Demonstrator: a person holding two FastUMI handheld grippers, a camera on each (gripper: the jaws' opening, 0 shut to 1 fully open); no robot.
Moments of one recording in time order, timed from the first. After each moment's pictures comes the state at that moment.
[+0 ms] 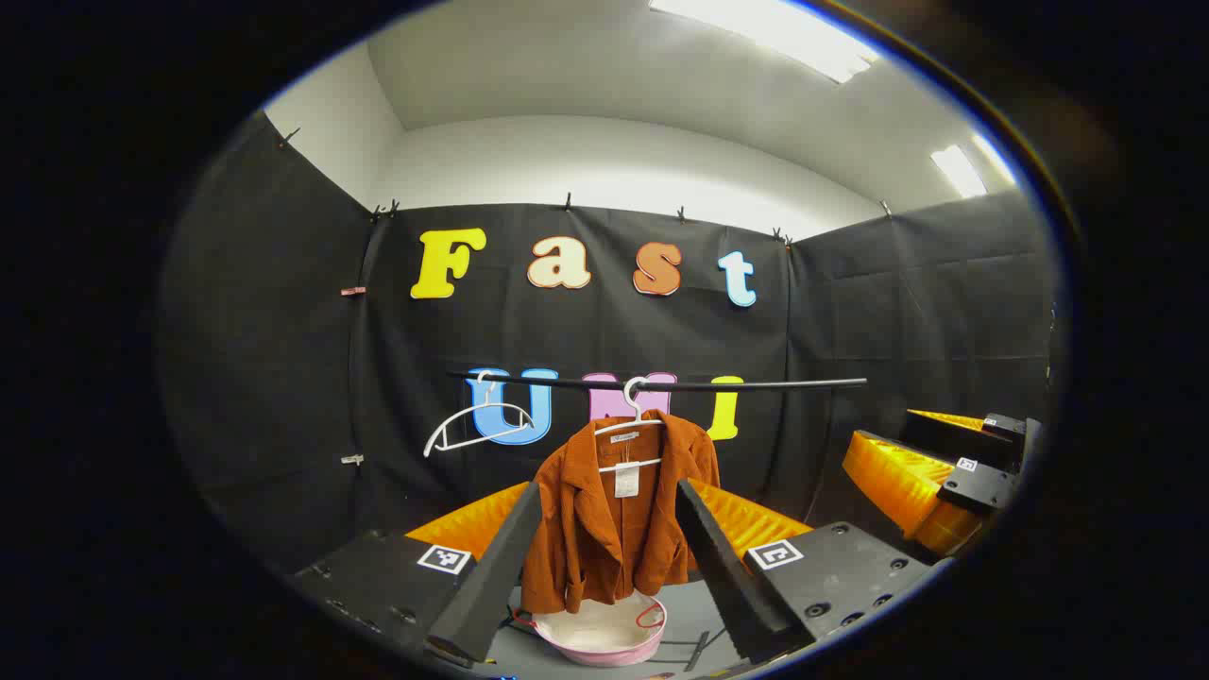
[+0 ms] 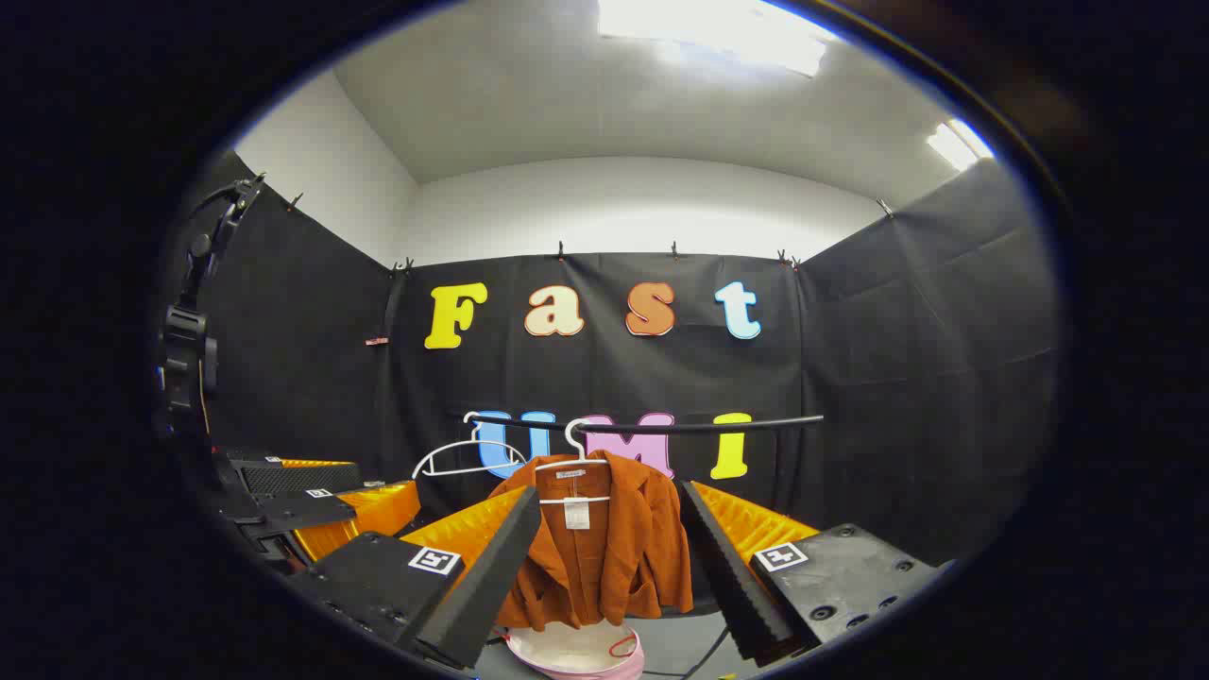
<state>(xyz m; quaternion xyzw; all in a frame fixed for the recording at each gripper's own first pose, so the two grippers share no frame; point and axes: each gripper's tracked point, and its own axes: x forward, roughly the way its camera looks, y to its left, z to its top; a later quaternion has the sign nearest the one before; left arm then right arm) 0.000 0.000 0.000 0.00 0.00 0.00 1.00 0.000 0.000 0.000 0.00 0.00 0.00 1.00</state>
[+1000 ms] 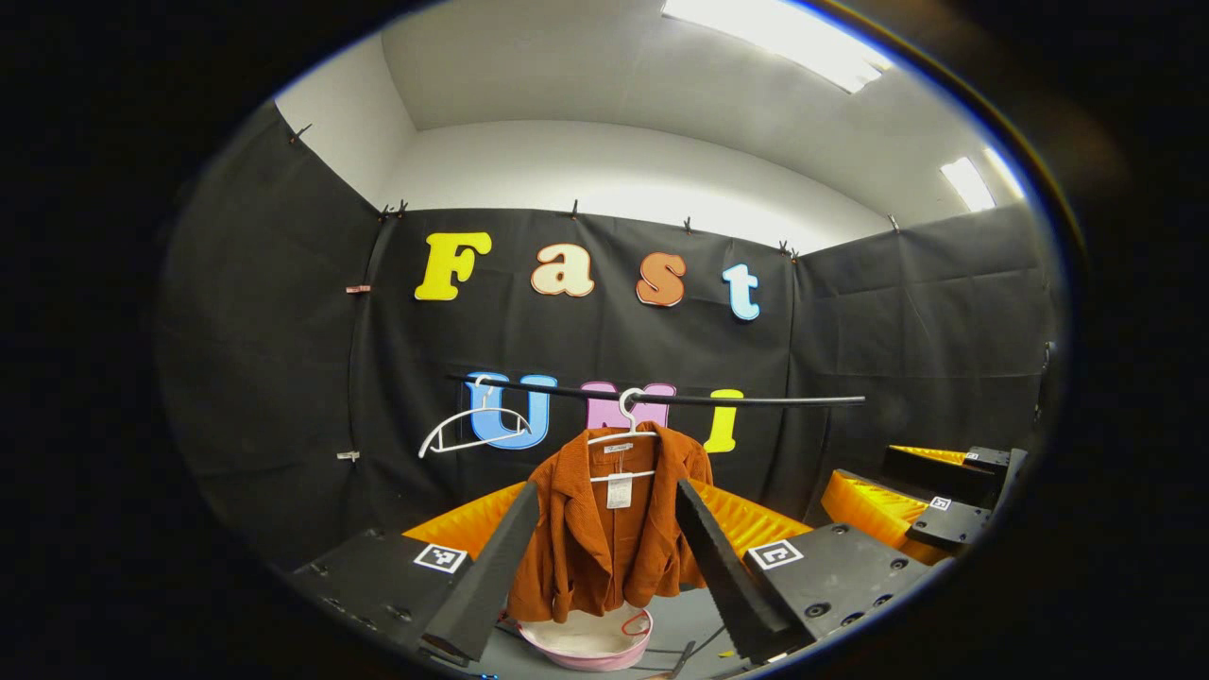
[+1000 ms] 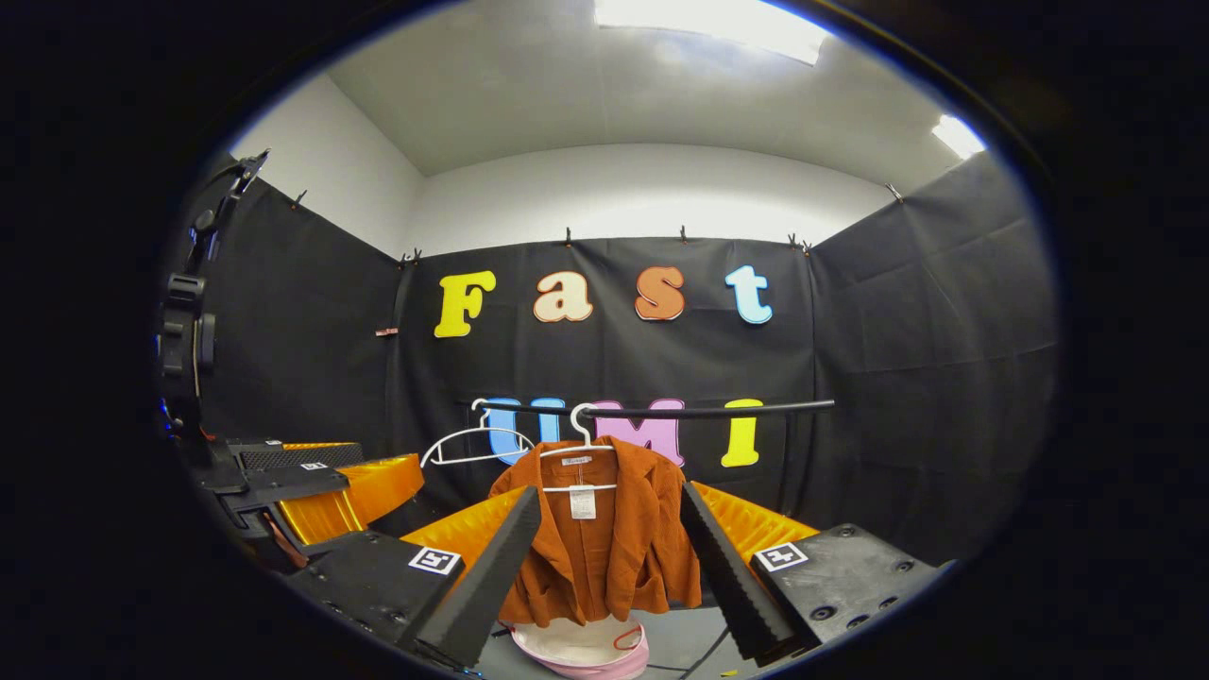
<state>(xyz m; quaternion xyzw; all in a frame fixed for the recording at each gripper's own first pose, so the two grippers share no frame) 0.002 -0.010 0.011 -0.01 -0.02 0.00 1.00 0.006 -0.011 -0.013 0.01 0.02 0.02 1.00</state>
